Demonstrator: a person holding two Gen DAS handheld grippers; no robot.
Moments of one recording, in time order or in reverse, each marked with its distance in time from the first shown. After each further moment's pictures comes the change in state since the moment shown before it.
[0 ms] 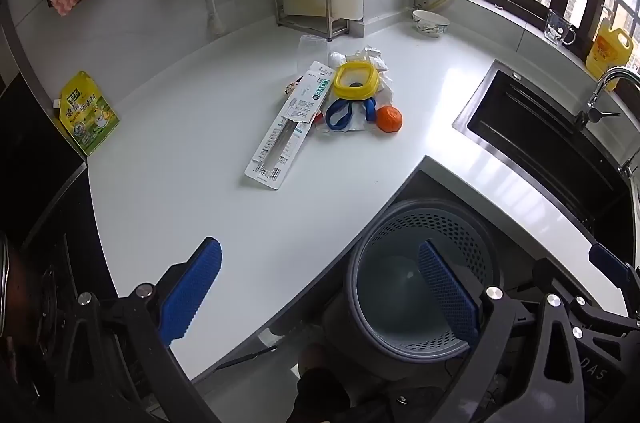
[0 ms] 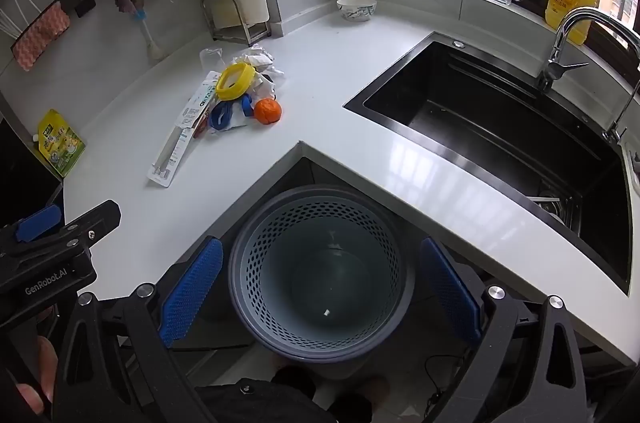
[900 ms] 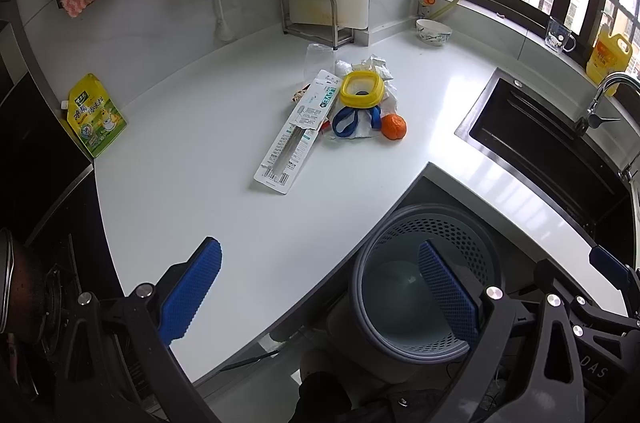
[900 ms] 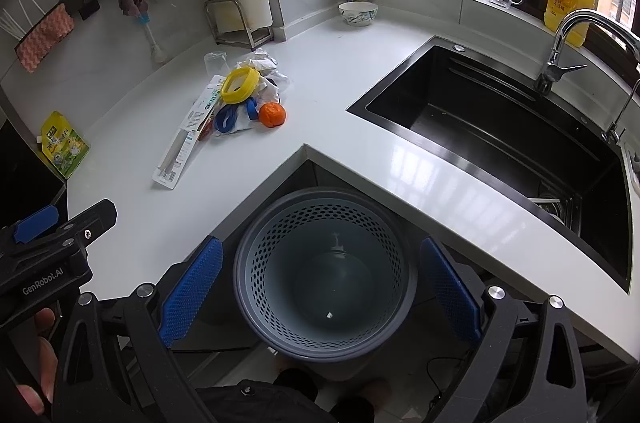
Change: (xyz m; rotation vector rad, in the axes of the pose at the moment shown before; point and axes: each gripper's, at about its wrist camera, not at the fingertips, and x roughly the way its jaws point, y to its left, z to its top) left arm -0.010 0.006 -0.002 -0.009 -0.021 0.011; right arm -0.008 0.002 -0.001 0.001 -0.006 0.009
